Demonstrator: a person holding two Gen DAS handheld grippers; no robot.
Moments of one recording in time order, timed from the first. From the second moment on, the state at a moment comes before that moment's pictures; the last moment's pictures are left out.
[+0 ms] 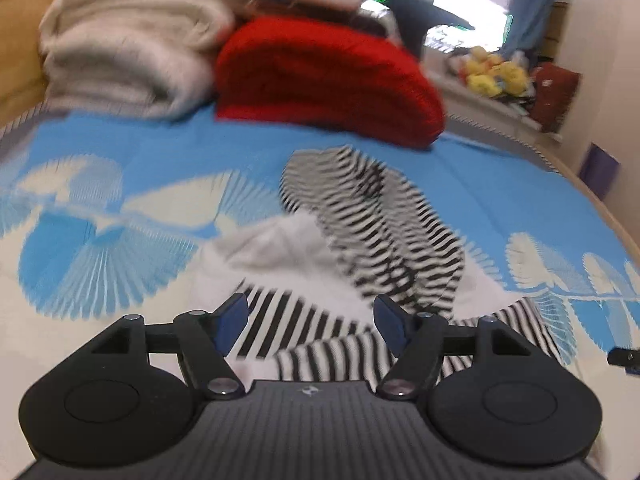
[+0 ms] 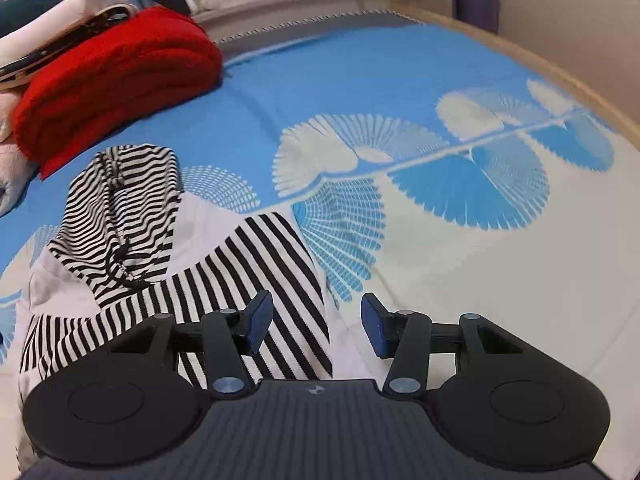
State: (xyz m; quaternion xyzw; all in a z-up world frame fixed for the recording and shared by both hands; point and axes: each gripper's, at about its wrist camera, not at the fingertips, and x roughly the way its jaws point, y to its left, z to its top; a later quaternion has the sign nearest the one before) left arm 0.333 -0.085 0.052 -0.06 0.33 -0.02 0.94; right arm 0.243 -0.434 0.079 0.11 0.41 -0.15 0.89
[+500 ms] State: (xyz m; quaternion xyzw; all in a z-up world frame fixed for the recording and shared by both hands) left arm 0.437 -0.084 0.072 -0.06 0.30 0.00 0.95; right arm 0.253 -0.430 0.083 0.07 0.41 -0.12 0.90
